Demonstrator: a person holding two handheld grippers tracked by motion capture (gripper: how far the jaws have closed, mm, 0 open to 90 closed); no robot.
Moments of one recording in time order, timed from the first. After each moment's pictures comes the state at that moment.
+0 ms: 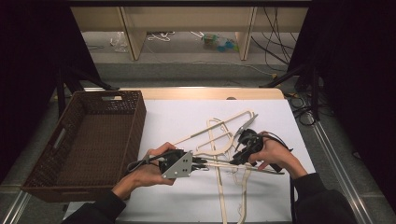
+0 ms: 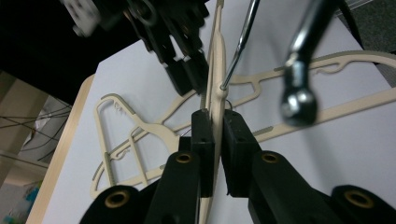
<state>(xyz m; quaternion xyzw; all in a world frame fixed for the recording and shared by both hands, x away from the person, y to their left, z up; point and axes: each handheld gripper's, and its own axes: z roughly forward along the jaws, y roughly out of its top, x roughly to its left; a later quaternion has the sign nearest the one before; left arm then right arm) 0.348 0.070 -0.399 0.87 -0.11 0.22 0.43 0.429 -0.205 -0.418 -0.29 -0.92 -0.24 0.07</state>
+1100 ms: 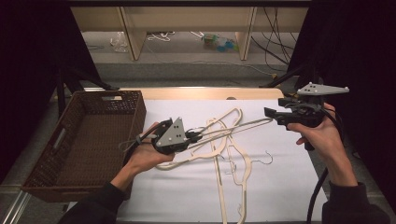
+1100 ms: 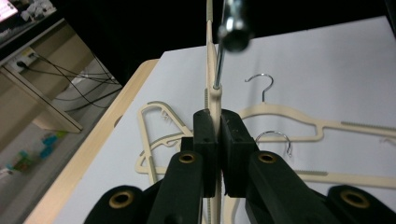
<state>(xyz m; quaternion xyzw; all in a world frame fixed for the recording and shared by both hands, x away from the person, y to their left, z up) 0.378 0.087 -0.354 0.84 0.07 0.22 0.49 0.401 -0.297 -0.288 -0.39 -0.76 -0.46 -0.21</state>
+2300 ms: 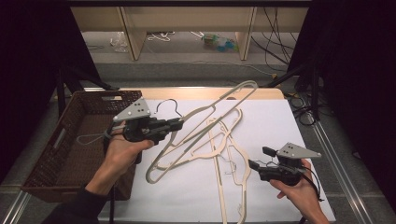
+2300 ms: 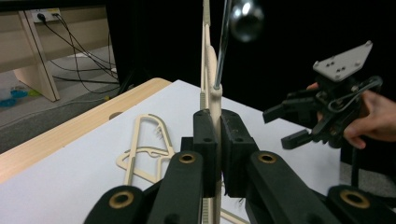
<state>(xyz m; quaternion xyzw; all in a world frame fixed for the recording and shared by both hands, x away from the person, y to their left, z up) 0.359 0.140 -0.302 0.76 0.26 0.11 0.59 0.324 -0.270 -0.414 -0.37 -0.77 -0.48 -0.19</state>
